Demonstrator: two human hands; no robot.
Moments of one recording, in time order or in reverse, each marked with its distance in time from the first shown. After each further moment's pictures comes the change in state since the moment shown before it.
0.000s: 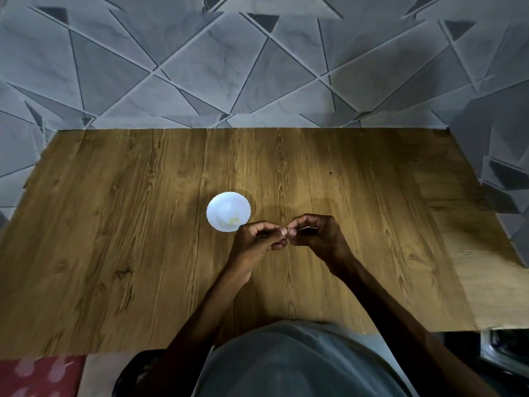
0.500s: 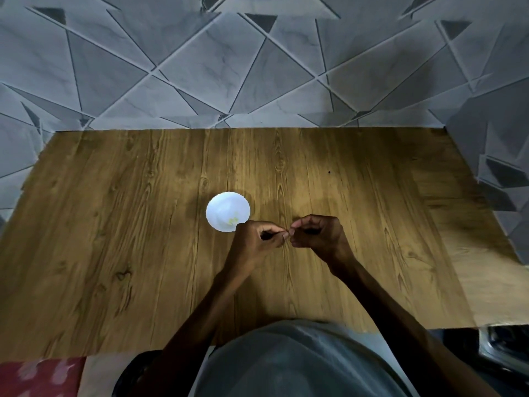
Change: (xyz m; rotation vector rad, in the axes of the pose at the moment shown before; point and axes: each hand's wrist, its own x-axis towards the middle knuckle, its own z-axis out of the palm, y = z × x) left_hand 0.002 0.004 -0.006 0.497 -0.035 0.322; right_hand -0.006 0.000 0.002 0.043 0.096 0.058
